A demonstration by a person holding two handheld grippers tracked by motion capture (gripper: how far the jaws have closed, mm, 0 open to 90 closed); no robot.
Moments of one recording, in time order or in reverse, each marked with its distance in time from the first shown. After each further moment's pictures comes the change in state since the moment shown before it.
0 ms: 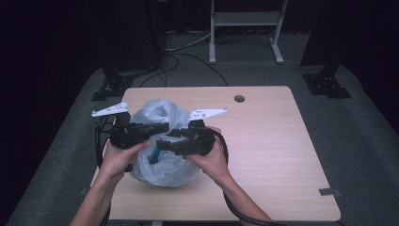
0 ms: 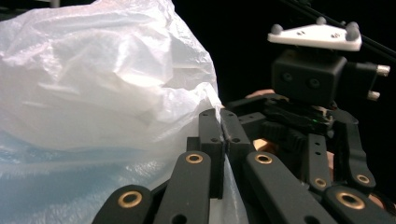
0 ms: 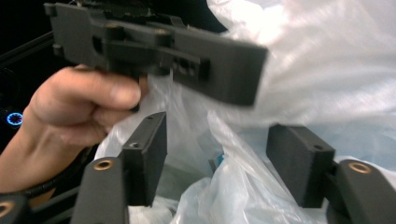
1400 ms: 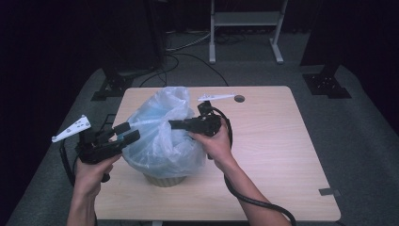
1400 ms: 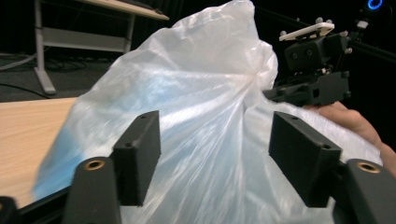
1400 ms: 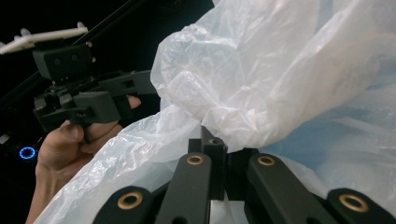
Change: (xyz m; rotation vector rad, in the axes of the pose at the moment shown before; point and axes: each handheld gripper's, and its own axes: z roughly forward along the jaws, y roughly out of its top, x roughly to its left) left arm 0.021 -0.043 -0.078 -0.212 0.228 0.029; right arm -0.042 0.023 -0.012 0.003 -0.017 0.181
